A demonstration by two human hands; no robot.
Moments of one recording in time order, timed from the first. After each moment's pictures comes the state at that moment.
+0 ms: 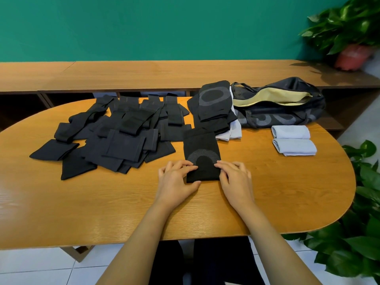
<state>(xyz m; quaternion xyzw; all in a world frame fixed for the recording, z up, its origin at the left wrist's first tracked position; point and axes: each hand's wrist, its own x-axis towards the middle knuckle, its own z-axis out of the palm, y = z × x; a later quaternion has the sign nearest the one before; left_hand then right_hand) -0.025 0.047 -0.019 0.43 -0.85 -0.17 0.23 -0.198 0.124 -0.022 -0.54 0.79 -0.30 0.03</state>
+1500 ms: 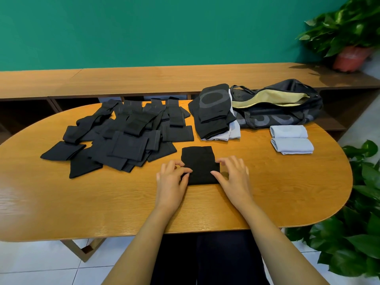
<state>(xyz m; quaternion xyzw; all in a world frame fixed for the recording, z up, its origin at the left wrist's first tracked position) -0.015 0.066 -0.022 0.46 -0.81 -0.16 0.32 -0.198 0.132 -0.019 -0.58 0.73 -0.37 0.02</state>
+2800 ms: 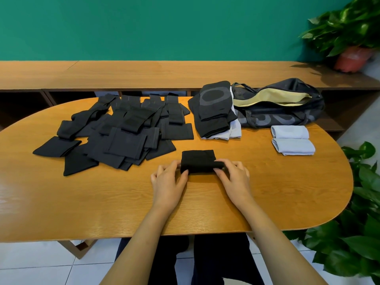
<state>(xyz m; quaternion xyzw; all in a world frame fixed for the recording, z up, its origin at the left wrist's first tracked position) -0.014 0.063 -0.018 0.52 -0.77 -0.23 0.30 -0.198 0.131 -0.010 -0.51 0.78 -0.33 0.16</state>
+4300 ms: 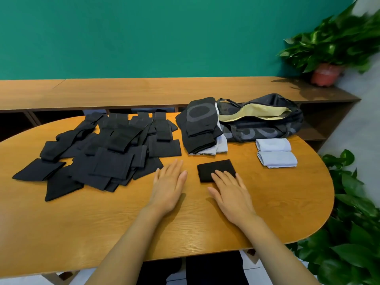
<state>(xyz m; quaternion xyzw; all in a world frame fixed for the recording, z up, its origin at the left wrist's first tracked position) -0.046 0.031 -0.003 0.45 -0.85 -0.22 0.18 -0.226 0.139 -0.005 -0.62 0.78 -0.08 0.01</state>
